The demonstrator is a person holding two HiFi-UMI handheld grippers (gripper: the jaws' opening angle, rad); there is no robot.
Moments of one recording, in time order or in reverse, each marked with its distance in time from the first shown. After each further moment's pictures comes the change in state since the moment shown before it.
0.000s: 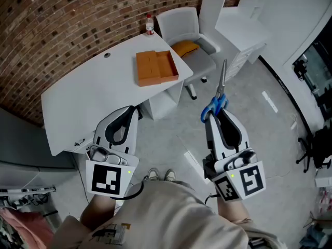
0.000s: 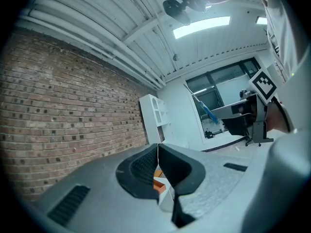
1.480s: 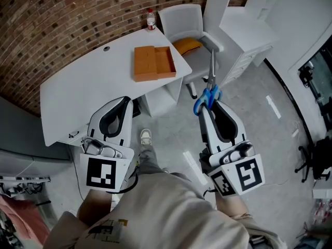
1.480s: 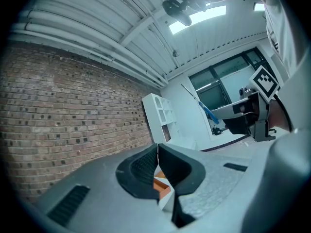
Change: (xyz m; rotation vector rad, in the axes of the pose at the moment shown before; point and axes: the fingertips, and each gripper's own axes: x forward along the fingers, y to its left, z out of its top) left arm 0.035 -0.032 -0.007 0.036 0.021 0.093; right arm 0.007 -0.045 -0.016 -0.021 0.009 0.118
